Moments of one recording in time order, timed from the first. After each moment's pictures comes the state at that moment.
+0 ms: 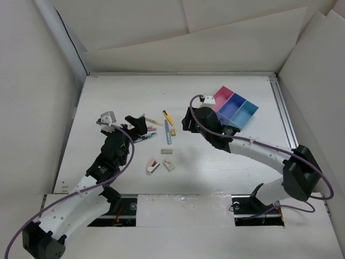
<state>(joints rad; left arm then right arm) -0.59 0.63 0.48 0.06 -0.56 -0.62 0.81 1.43 0.99 -0.05 0.40 0.63</state>
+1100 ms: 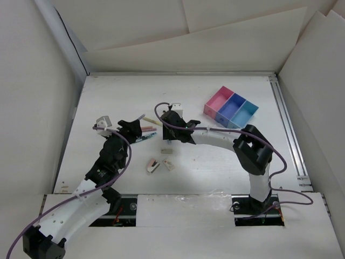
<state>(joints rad) -0.59 0.58 0.42 0.07 -0.58 -0.70 0.91 1.95 1.39 -0.28 0.37 0.68</state>
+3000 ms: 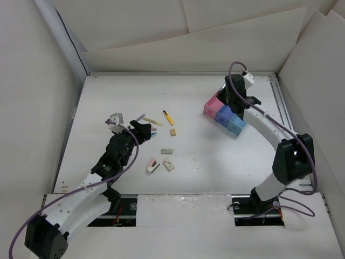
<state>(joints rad) -0.55 0.71 0.40 0.13 -0.35 -0.69 0.36 1.59 1.29 -0.25 0.38 0.85</state>
